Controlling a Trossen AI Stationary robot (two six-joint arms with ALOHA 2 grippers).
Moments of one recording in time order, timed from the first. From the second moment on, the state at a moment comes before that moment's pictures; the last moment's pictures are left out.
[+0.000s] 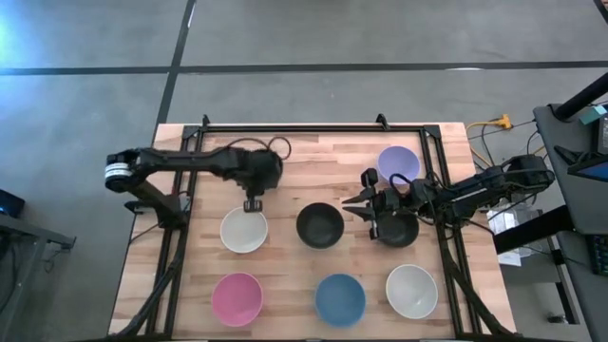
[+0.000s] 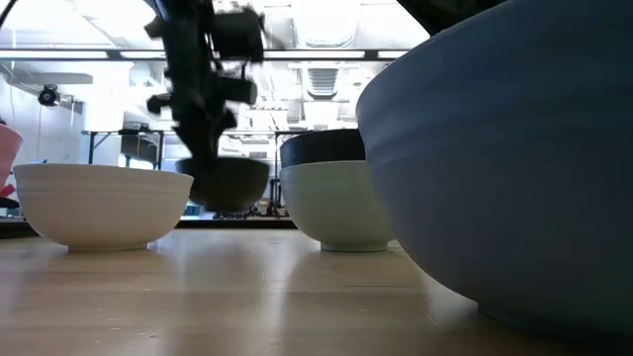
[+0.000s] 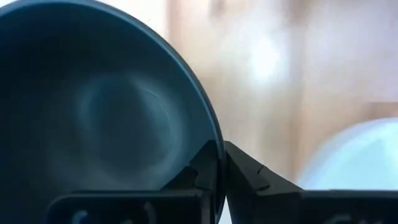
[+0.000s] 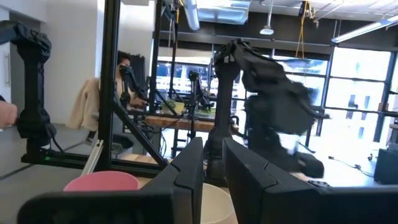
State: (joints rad) left arm 0.20 1.47 1.08 -0.87 -0.08 0.24; right arm 0.10 1.27 0.36 1.16 -0.03 -0.11
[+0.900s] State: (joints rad) left arm -0.27 1.55 1.37 -0.82 -0.19 1.00; right arm 0.10 1.21 0.35 1.16 -0.03 -0.17
